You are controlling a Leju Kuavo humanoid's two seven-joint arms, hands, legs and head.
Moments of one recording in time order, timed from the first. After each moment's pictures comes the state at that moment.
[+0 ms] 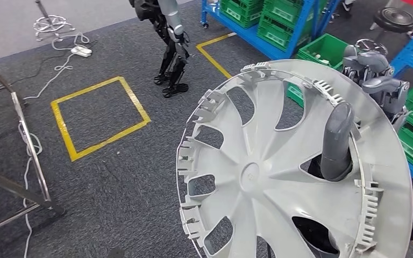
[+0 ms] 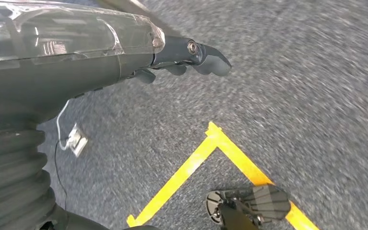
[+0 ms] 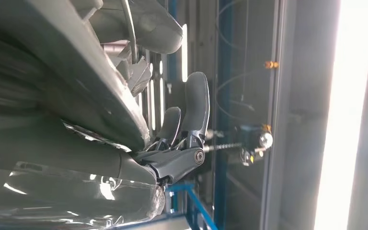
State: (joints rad) left arm -0.18 0.09 -1.10 -0.24 0.64 0.45 -0.05; right arm -0.40 -0.23 0.57 -2.16 -0.29 -0.60 -0.34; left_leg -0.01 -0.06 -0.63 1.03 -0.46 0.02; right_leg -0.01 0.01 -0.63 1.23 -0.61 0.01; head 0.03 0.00
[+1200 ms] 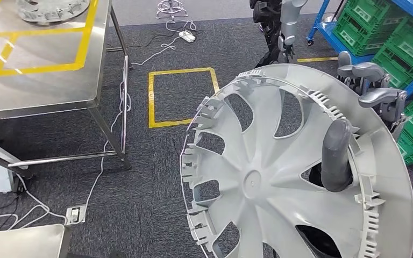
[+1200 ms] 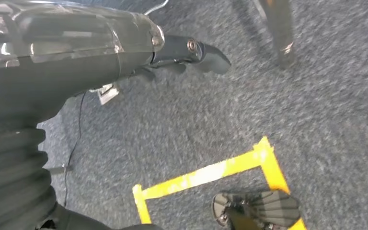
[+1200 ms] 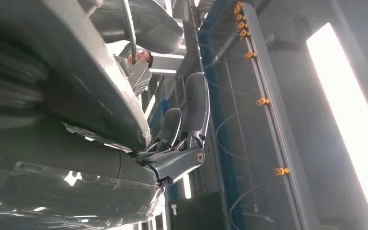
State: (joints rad) left arm -0.16 0.10 -1.09 -0.23 0.59 0.45 -0.05; right arm -0.37 -0.26 0.56 -2.18 -0.33 -0.48 -0.36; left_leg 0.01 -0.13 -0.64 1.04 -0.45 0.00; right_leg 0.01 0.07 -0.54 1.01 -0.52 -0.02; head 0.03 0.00
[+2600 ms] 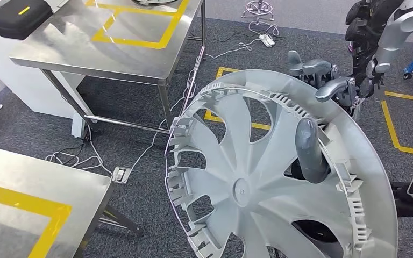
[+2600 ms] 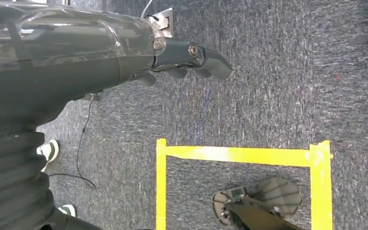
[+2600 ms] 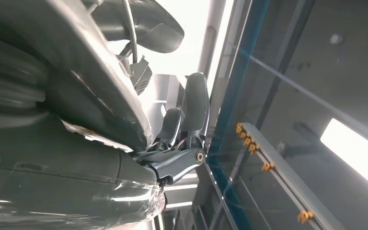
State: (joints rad) left arm -0.16 0.11 -1.09 -0.23 0.55 0.43 -0.03; right arm -0.39 -0.28 0.55 -2.14 -0.48 -0.30 -0.34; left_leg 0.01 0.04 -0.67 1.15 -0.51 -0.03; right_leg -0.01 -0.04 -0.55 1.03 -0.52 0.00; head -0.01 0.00
